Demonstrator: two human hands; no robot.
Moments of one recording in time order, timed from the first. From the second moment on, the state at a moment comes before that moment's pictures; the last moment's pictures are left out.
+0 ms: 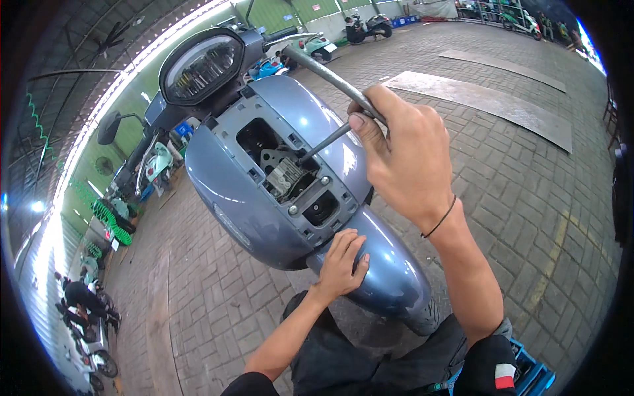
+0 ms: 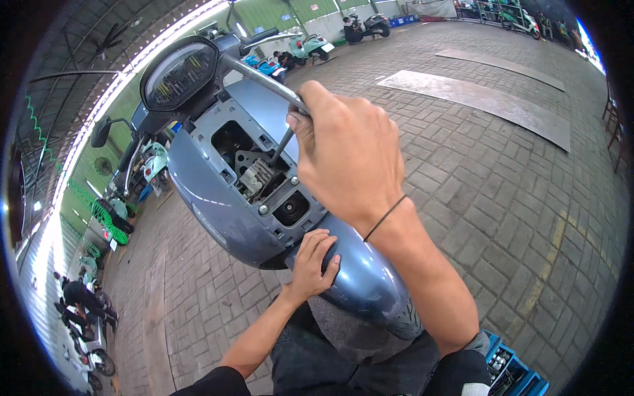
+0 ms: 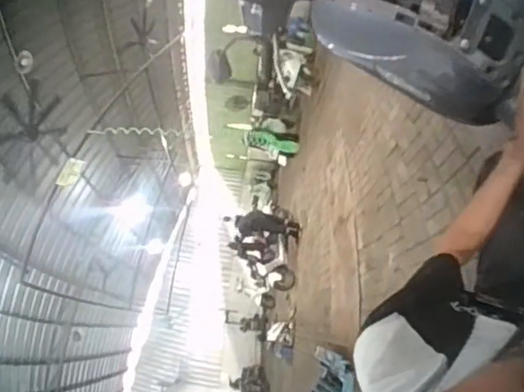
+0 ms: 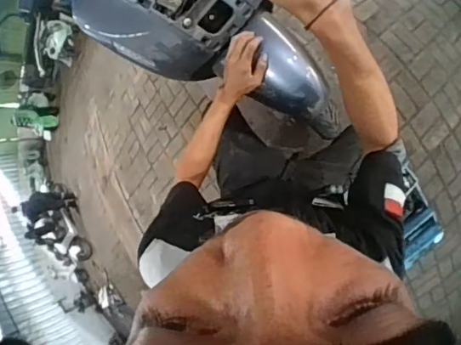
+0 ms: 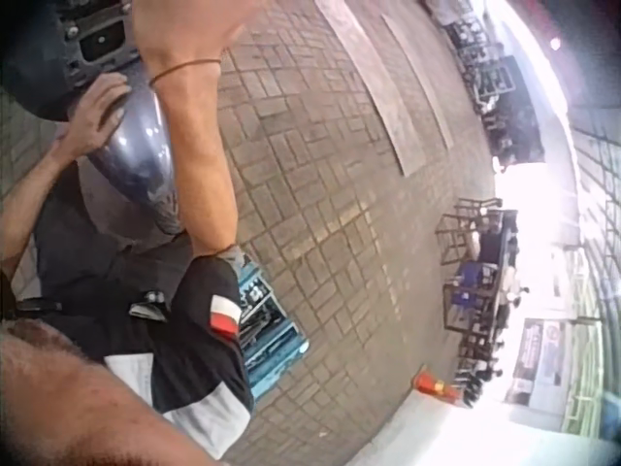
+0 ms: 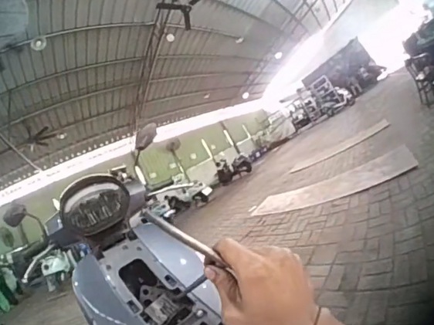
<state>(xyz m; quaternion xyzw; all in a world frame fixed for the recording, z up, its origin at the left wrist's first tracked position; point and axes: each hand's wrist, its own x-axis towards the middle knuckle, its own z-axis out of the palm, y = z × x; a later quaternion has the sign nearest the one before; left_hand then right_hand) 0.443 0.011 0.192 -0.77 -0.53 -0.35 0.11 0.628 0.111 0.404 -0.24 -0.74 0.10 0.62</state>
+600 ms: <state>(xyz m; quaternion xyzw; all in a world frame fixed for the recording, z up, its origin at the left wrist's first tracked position) 0.406 0.012 0.324 -0.71 -0.37 -0.60 0.03 0.603 0.076 0.408 -0.32 -0.75 0.01 0.58</state>
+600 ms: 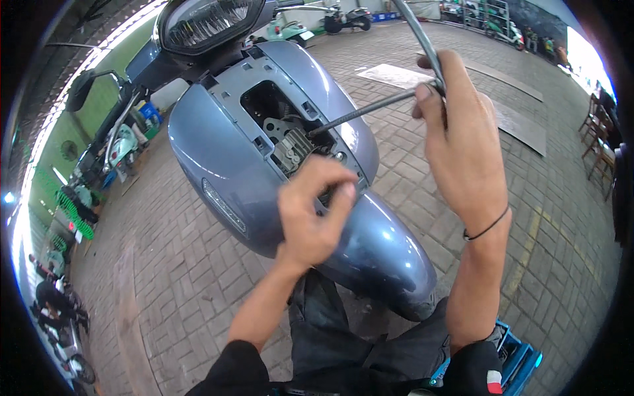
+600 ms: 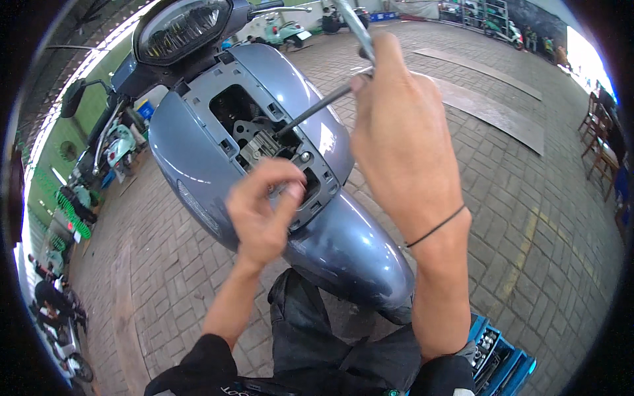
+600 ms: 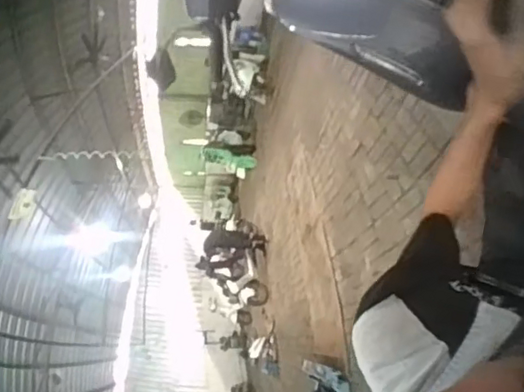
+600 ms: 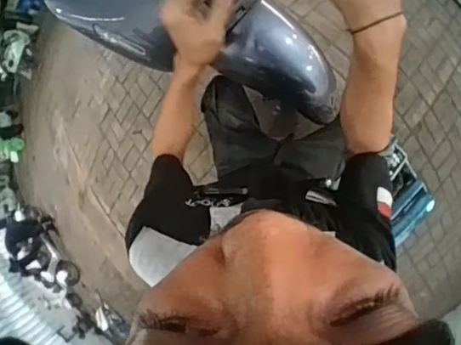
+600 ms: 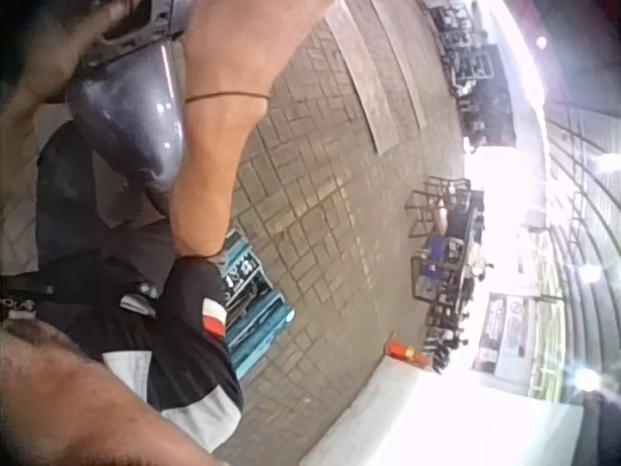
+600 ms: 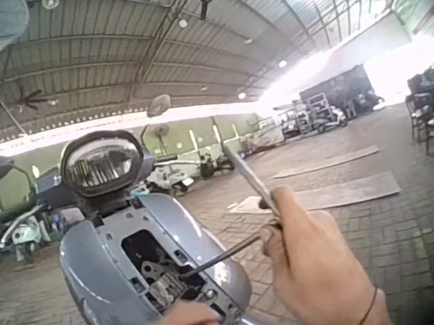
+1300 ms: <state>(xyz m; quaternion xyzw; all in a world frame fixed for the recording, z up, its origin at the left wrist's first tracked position) 0.443 0.096 0.478 -0.42 0.22 -0.39 -0.79 0.525 0.057 0.402 -0.64 -0.47 -0.19 0.58</state>
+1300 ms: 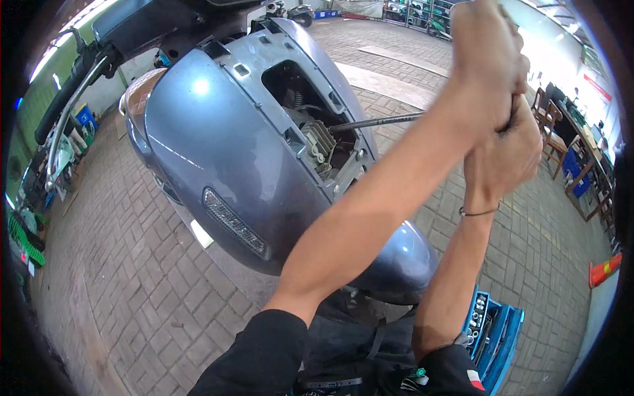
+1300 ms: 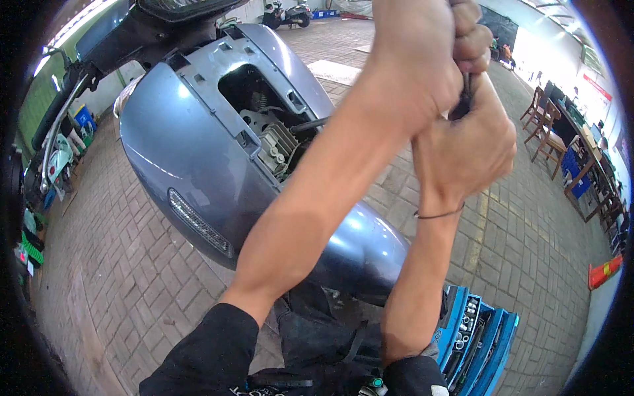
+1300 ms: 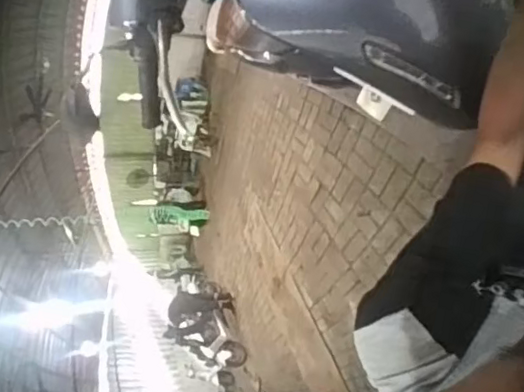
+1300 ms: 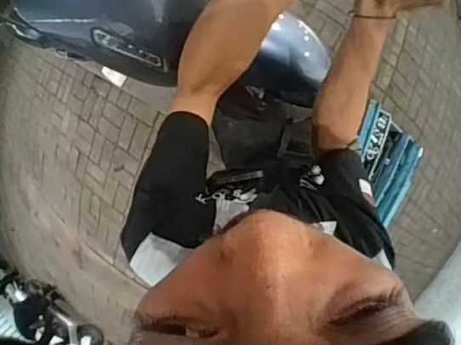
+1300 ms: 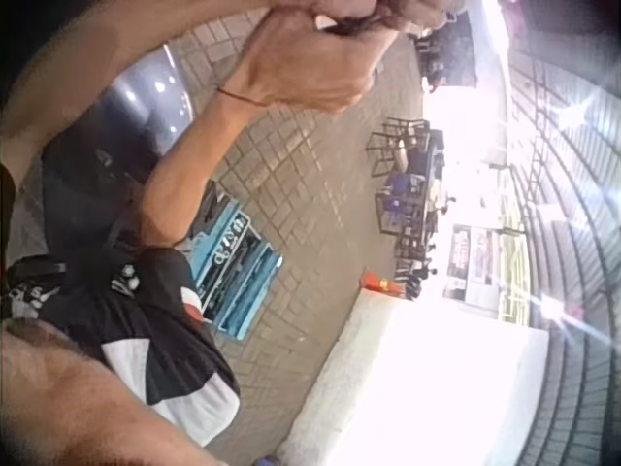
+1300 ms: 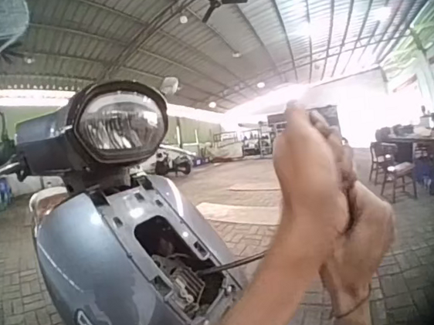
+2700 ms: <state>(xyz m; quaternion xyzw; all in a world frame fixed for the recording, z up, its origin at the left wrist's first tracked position) 0.362 0.079 0.422 -0.87 -0.35 -0.35 0.00 0.497 0.091 0.397 0.21 -0.29 0.42 0.84</state>
